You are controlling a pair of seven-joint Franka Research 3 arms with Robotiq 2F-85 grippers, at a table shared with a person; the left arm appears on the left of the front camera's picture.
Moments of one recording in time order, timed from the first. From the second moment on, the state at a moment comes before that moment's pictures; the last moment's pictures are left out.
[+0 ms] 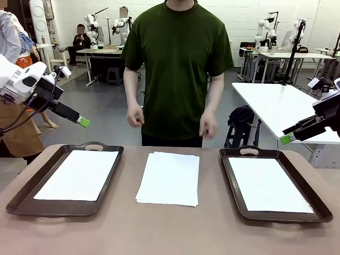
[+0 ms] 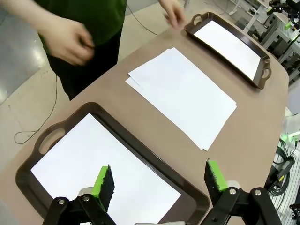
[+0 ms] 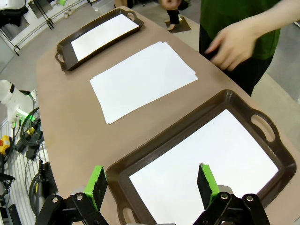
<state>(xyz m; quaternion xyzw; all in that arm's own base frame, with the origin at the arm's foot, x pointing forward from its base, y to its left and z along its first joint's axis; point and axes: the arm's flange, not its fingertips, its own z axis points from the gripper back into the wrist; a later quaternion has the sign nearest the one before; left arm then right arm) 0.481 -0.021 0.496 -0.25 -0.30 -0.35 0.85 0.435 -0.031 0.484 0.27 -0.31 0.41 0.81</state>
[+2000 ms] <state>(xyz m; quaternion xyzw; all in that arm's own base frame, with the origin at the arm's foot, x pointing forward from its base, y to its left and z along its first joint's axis) 0.481 -0.021 0.497 -0.25 -0.30 -0.35 0.85 0.435 -0.031 0.484 0.27 -0.31 0.41 0.81</state>
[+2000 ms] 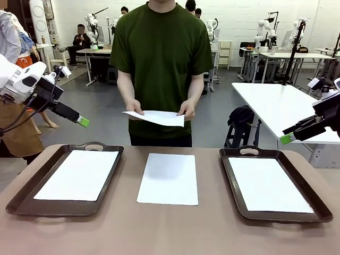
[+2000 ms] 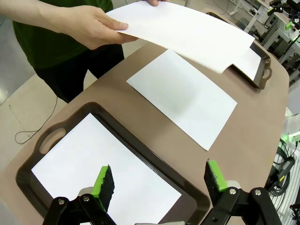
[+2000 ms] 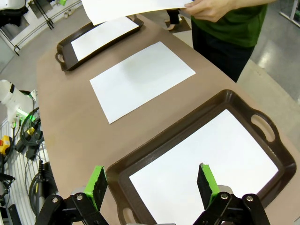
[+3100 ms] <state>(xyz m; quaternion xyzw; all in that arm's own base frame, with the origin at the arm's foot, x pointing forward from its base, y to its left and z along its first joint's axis) 0.481 -0.021 0.497 -0.25 -0.30 -0.35 0.85 0.435 -0.031 0.484 0.27 -0.31 0.41 0.81</state>
